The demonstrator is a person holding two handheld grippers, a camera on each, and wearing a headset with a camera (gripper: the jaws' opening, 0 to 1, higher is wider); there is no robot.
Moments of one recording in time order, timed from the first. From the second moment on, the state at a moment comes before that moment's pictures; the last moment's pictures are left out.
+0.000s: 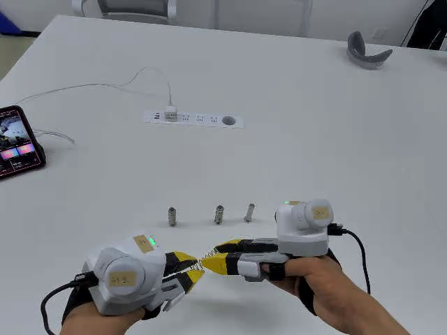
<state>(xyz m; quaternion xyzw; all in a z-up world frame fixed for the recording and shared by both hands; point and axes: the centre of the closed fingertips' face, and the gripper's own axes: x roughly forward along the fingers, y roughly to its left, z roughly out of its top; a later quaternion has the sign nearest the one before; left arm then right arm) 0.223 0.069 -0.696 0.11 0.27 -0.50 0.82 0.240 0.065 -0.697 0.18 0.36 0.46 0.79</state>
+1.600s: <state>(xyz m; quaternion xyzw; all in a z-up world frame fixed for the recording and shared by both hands) 0.230 0.066 -0.692 0.11 0.26 -0.53 0.80 0.239 0.079 -0.665 0.07 0.37 0.53 0.76</state>
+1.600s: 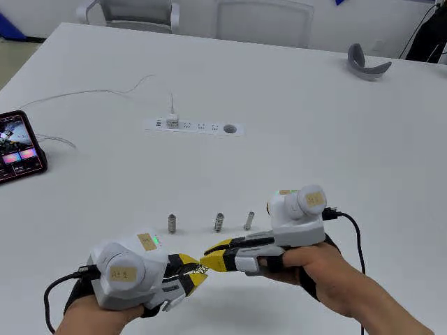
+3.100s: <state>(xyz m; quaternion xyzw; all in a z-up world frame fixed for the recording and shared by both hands) 0.224 0.045 -0.677 0.11 0.24 -0.58 0.77 0.220 0.063 -0.669 -0.25 0.36 0.65 0.62</state>
